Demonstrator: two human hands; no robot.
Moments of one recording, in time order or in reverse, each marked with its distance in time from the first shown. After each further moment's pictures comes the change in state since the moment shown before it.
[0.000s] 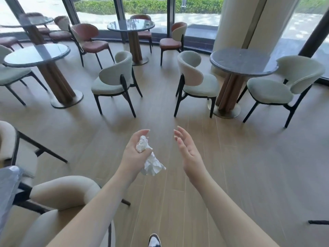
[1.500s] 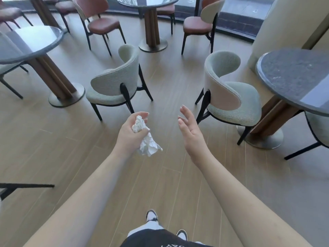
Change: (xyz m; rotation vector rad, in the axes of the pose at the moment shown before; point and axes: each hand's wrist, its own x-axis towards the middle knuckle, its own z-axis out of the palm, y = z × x) left_hand 0.645 0.019 0.033 0.133 0.117 -0.035; right_hand 0.674 0.019 -0.034 -0.033 -0.120 0.096
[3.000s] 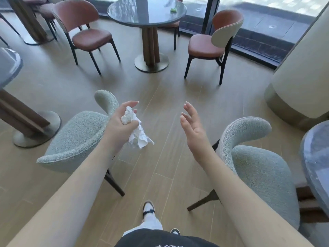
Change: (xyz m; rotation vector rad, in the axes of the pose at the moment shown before) left_hand 0.720 0.059 0.062 -0.066 0.047 0.019; right_hand 0.720 -0.065 -0.086 -0.003 -0.042 -0.074
